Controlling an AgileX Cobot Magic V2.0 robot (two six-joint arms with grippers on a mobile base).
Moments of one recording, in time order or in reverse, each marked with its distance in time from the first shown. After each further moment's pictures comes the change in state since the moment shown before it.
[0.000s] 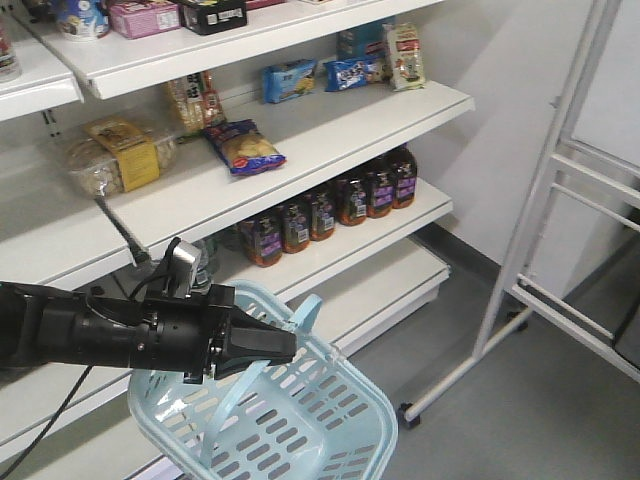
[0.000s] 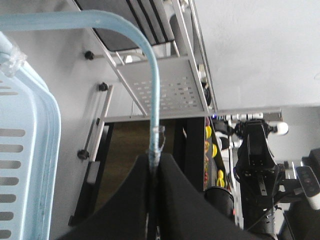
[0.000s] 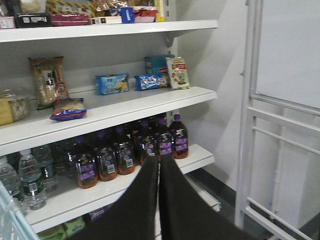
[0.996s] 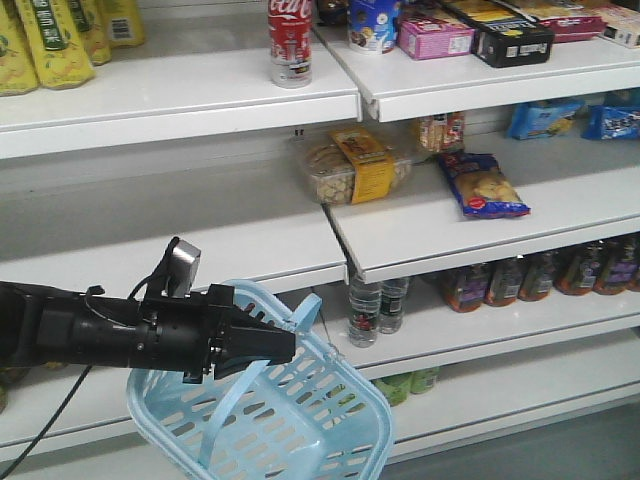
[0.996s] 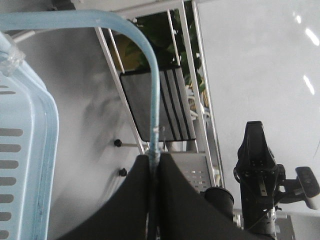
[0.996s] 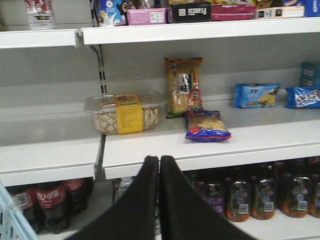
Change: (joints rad) left arm 0.000 0.000 0.000 0.000 -0.001 0.000; right arm 0.000 0.000 0.000 0.000 0.000 0.000
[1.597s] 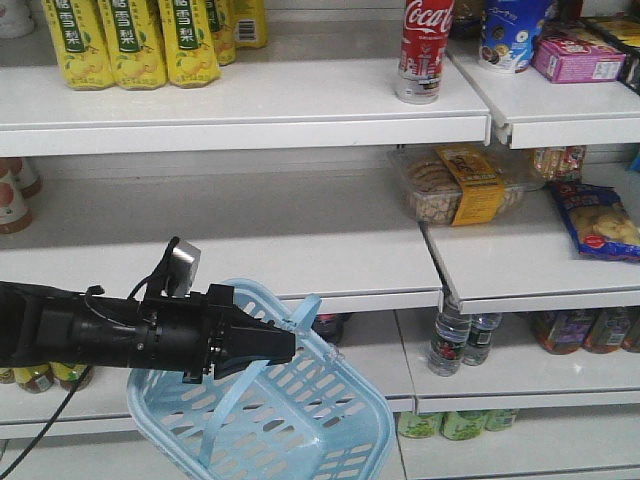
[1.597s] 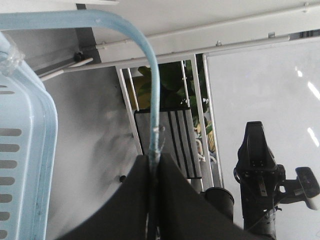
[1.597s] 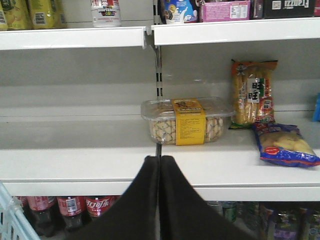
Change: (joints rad) left arm 0.000 0.000 0.000 0.000 0.000 0.000; right arm 0.000 0.000 0.000 0.000 0.000 0.000
